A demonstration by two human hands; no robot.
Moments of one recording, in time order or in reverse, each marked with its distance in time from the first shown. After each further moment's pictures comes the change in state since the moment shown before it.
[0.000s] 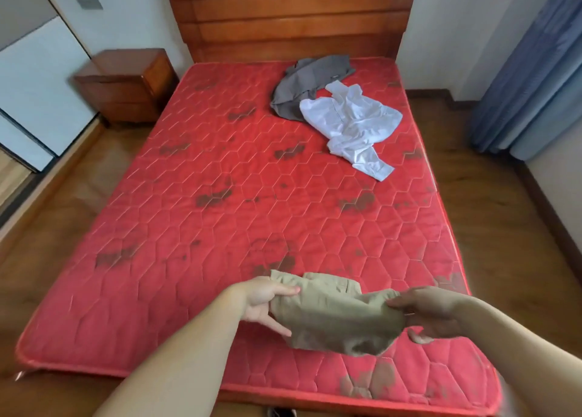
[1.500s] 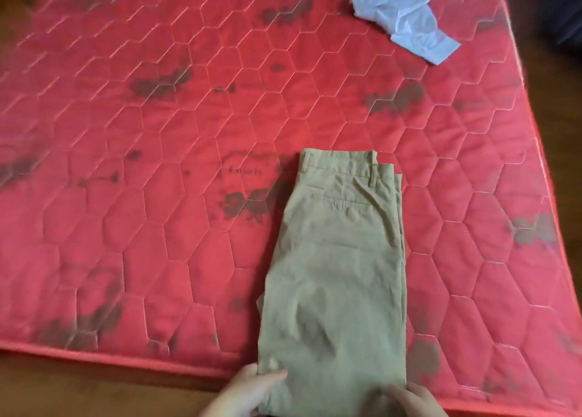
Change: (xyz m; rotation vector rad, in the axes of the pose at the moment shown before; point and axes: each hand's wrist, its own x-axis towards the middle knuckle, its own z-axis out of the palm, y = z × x) left_hand 0.241 -0.277 -0.063 -0.002 0.164 -0.195; right_hand 0.284 0.238 0.017 -0.078 0.382 0.137
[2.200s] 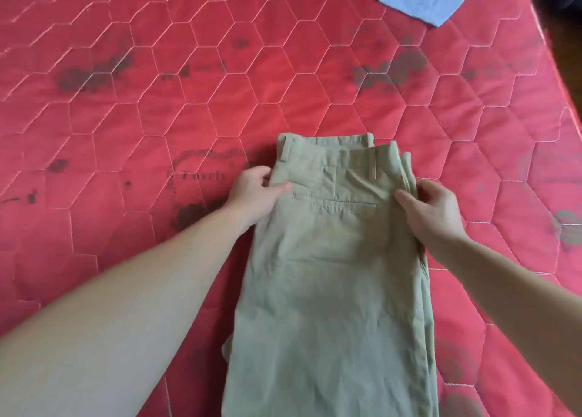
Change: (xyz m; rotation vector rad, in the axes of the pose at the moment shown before) left_hand 0.111 0.305 -0.020 0.304 0.473 0.756; right_hand 0.105 -0.256 -0.055 0.015 0.570 -0.847
